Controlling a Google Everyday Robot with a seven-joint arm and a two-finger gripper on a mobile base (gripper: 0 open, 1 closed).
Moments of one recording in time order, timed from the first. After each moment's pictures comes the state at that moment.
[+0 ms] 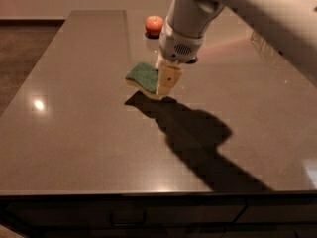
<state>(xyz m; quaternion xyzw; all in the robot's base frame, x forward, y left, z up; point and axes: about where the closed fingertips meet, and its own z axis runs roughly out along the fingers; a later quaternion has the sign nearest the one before) 0.562 -0.014 0.900 -0.71 0.69 0.06 0.15</state>
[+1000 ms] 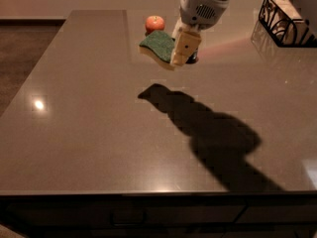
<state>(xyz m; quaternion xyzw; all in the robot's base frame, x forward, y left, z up) 0.589 -0.050 0.967 -0.67 0.71 0.04 0.19</state>
